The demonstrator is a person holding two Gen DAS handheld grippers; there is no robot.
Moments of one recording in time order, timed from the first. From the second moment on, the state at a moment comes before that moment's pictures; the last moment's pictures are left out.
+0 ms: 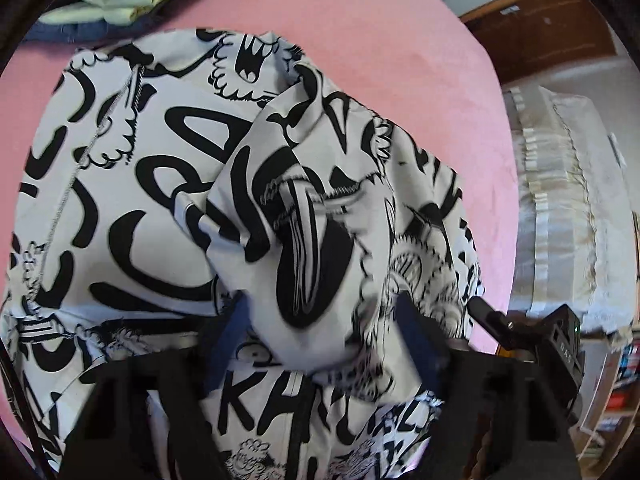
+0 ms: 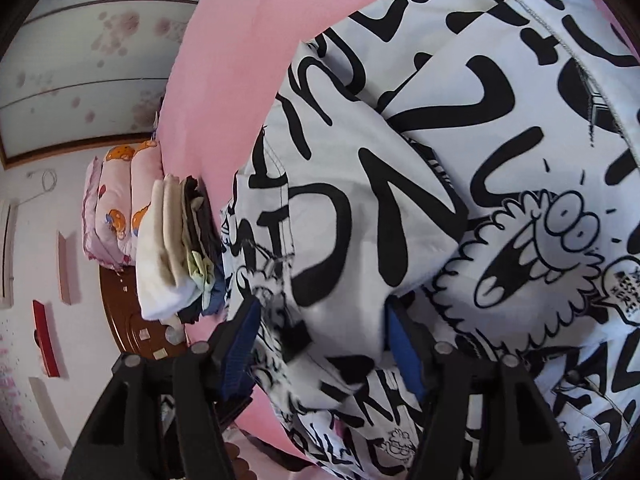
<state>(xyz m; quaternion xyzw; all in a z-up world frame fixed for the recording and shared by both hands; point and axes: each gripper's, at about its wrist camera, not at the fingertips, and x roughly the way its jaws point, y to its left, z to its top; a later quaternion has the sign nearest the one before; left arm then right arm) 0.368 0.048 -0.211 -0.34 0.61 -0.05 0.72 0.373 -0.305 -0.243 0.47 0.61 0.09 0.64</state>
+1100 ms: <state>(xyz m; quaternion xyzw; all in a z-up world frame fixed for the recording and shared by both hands) 0.416 -0.020 -0.206 -0.04 0.62 -0.05 0.78 0.409 -0.250 -0.221 0.15 0.63 0.12 0.75</state>
